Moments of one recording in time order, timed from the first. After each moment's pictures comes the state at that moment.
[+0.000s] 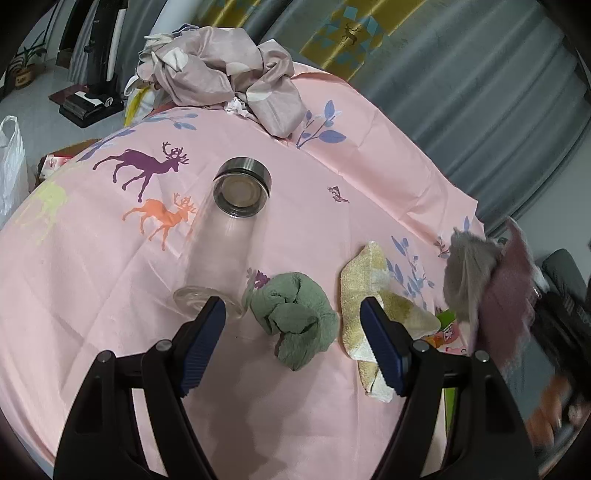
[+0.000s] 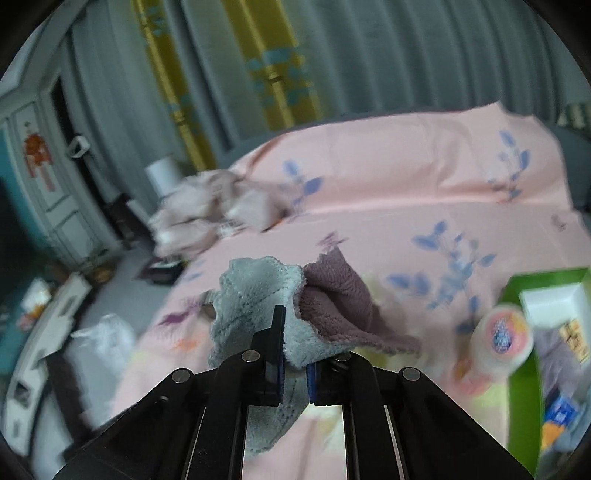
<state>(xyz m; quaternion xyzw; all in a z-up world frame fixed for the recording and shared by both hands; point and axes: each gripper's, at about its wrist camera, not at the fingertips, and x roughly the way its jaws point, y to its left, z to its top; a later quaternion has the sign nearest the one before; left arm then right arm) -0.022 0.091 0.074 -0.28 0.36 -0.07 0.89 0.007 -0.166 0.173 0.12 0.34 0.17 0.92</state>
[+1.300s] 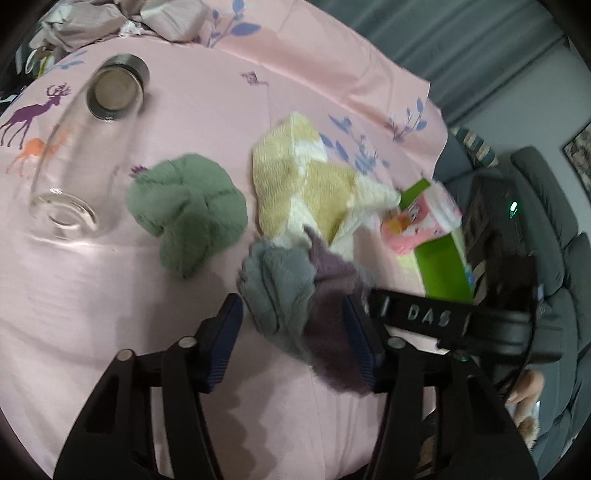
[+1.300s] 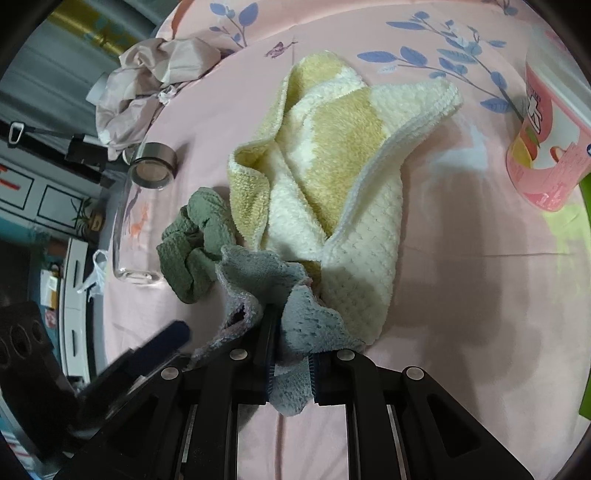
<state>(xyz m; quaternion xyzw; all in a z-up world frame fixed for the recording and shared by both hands) -0.018 0.002 0.040 -0.19 0.49 -0.22 0.82 0.034 -0.167 0.021 0.19 0.59 0.14 0.77</state>
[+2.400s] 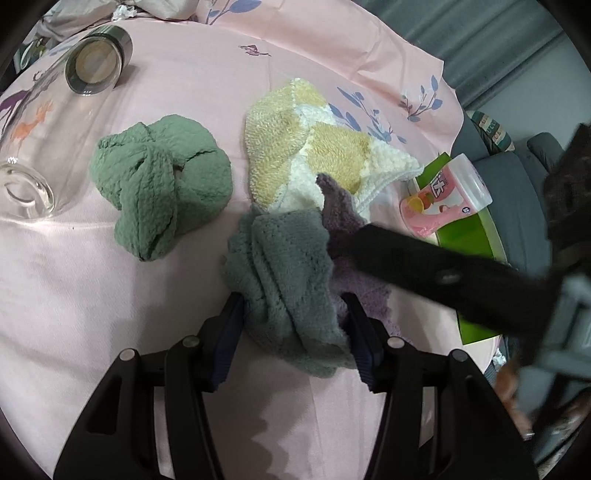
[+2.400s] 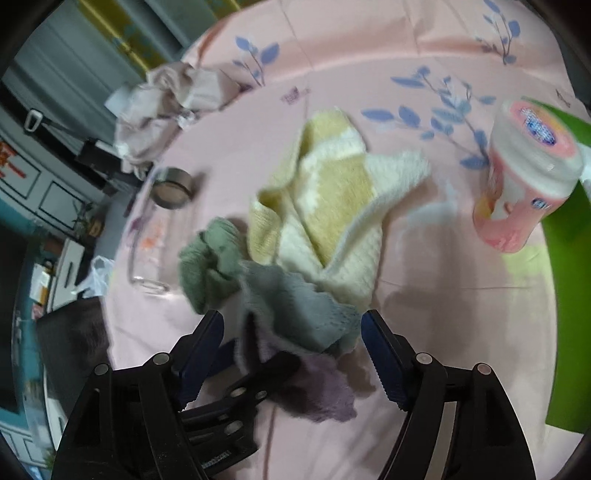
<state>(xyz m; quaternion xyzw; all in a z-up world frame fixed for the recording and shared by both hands) -0.010 -0.025 0.013 -0.17 0.51 -0.20 0.82 0.021 -0.178 0.054 0.15 0.53 0.13 0.82</state>
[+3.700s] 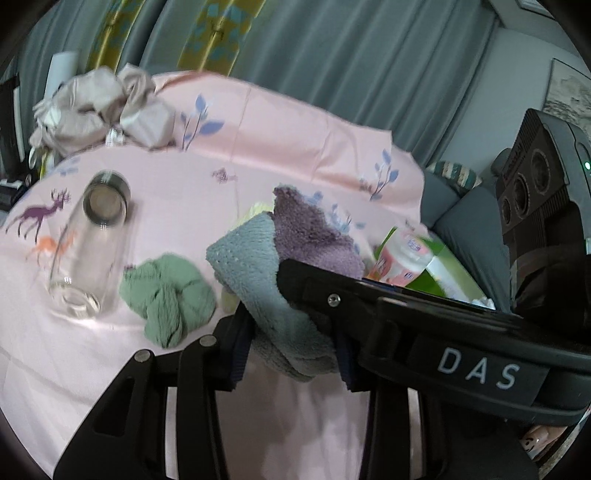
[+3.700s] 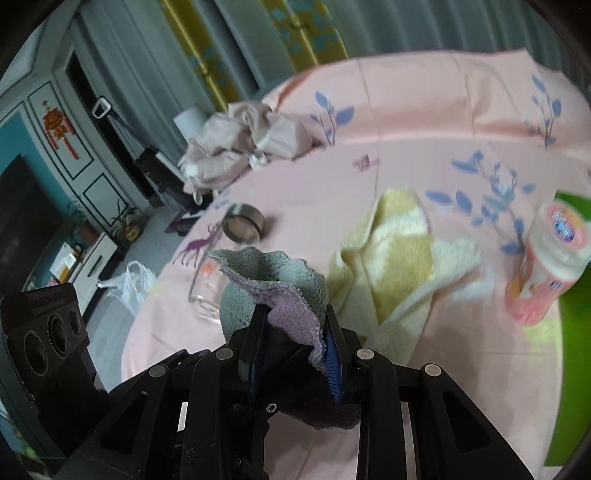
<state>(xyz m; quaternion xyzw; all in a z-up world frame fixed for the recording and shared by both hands) -0.053 -0.025 0.084 -0.13 0.30 -0.21 0.92 -0.011 -0.152 0.105 0.11 0.39 0.22 0.89</state>
